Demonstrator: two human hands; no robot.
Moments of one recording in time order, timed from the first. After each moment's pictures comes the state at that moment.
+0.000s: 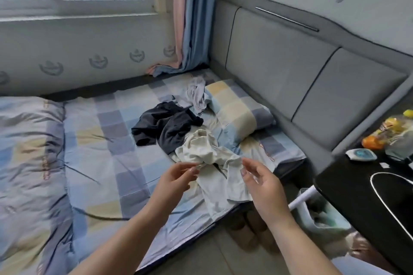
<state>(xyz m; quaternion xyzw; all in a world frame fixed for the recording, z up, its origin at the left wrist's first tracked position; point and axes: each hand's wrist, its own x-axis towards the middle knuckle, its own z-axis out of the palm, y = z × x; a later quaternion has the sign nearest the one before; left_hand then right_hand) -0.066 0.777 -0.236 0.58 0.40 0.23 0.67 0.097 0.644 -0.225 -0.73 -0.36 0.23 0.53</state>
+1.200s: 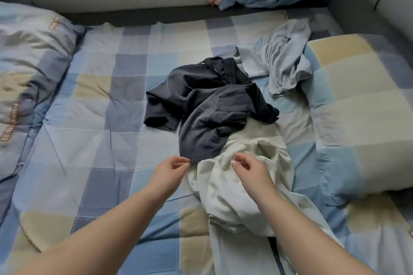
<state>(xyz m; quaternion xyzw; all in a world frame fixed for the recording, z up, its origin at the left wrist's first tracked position) 0.132 1.157 -0.637 0.45 0.69 0.18 0.54 0.330 1.121 -0.645 -0.71 -0.37 0.50 0.34</state>
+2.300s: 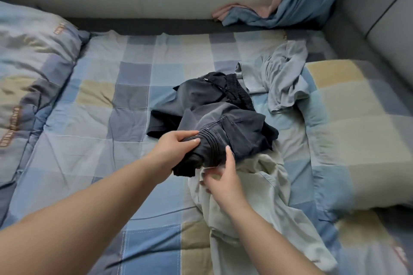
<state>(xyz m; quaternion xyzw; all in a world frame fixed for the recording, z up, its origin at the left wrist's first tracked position) 0.122 1.222 -0.567 0.45 0.59 0.24 0.62 0.254 1.145 -0.623 -0.67 -0.36 0.53 0.36</state>
